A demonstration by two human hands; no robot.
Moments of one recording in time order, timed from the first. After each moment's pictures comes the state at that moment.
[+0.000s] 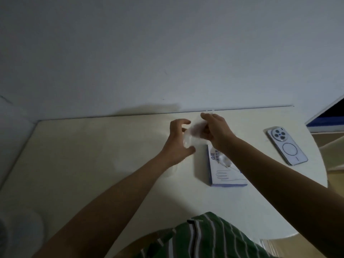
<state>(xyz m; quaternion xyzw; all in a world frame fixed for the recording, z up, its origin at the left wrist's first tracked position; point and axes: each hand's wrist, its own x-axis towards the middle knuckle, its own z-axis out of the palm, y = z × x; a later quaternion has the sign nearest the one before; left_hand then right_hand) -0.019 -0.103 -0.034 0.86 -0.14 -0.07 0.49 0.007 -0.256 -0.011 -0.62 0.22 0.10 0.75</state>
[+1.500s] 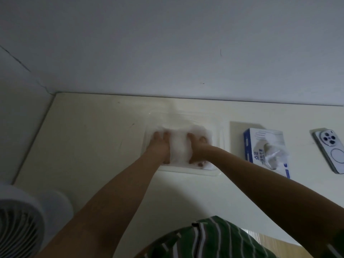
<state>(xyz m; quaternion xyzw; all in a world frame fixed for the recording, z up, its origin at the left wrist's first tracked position) 0.012 0.059 -0.122 0.94 0.01 -0.32 0.10 0.018 -0.099 -0.107 -0.89 0.01 0.41 0.19</state>
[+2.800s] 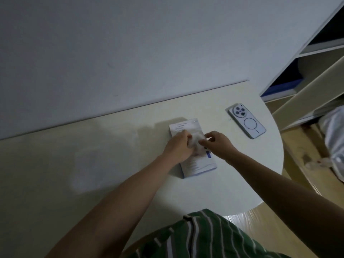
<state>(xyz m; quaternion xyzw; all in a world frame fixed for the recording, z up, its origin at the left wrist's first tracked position) -0.009 -0.209 -0.086 0.90 -0.22 -0.23 0.30 -0.061 -0.369 -0.089 -0.87 0.25 0.14 0.41</state>
